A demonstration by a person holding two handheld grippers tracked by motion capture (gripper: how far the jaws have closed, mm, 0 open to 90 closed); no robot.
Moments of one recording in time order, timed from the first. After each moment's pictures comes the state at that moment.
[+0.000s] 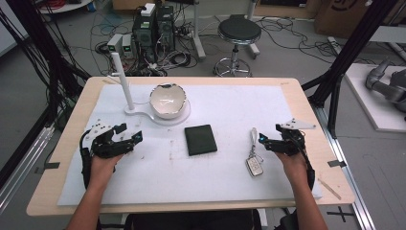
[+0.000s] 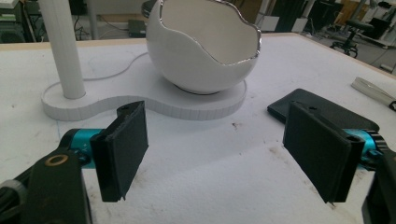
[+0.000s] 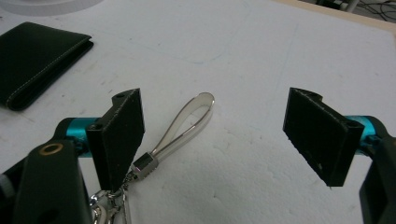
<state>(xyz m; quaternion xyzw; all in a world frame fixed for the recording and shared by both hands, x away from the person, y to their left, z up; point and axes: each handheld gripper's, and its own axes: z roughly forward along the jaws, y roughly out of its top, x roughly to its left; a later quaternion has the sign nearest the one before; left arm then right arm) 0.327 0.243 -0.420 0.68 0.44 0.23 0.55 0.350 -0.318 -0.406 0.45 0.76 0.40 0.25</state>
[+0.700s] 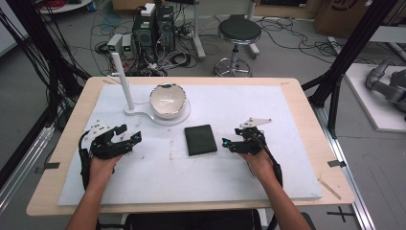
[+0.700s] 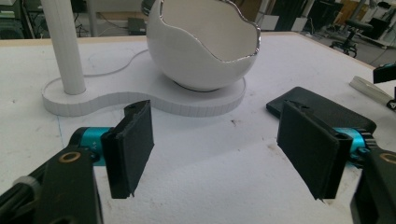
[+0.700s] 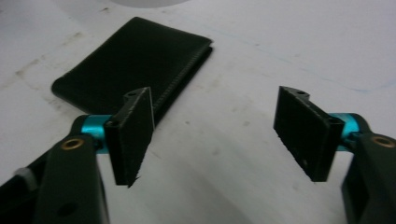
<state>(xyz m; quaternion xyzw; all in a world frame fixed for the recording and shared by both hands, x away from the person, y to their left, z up) 0.324 0.246 -0.421 0.67 0.44 0.22 0.55 0.366 -0.211 -0.419 0.38 0.82 0.40 0.14</state>
